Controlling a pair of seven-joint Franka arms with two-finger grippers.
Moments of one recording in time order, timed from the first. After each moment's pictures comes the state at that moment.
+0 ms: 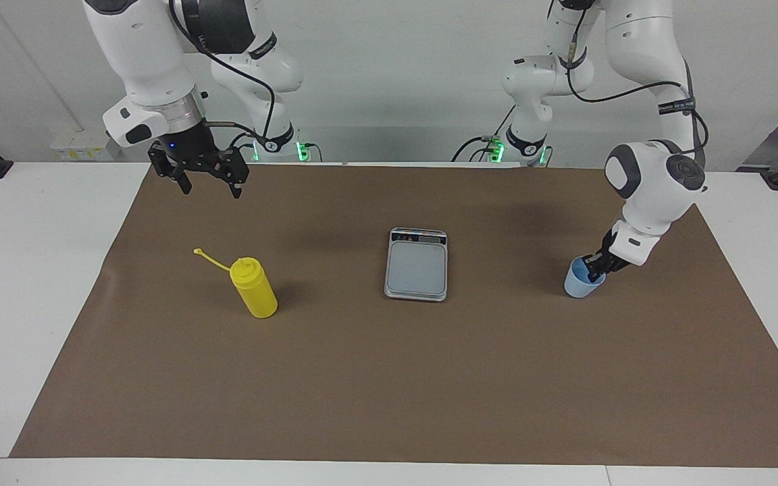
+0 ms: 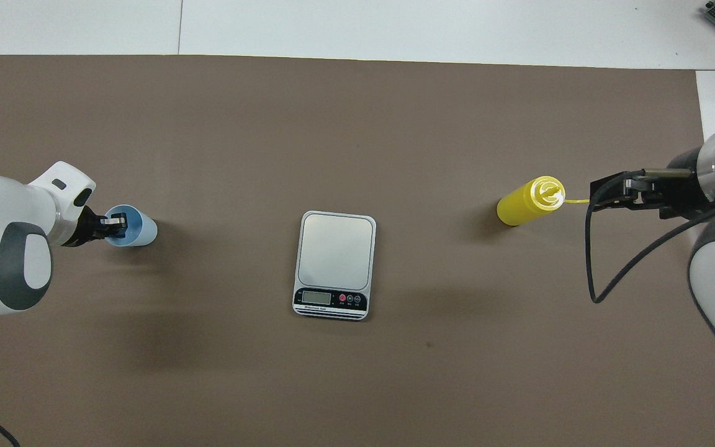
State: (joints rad) left arm 0.02 0.13 0.00 -2.15 -0.09 2.32 -0.05; right arm -0.10 -0.01 0.17 -1.63 0.00 1.63 0.19
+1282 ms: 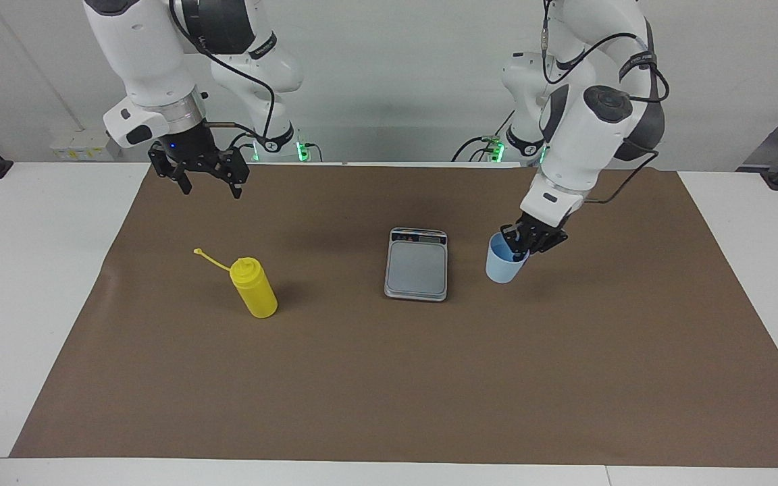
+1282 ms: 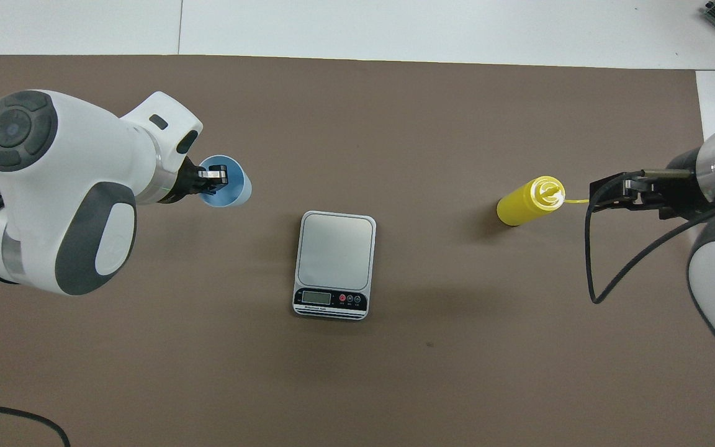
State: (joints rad) left arm -0.38 0.12 -0.01 -1.81 -0.10 2.09 -0.38; right arm -0.10 -0.01 0.17 -1.64 0.00 1.64 0.17
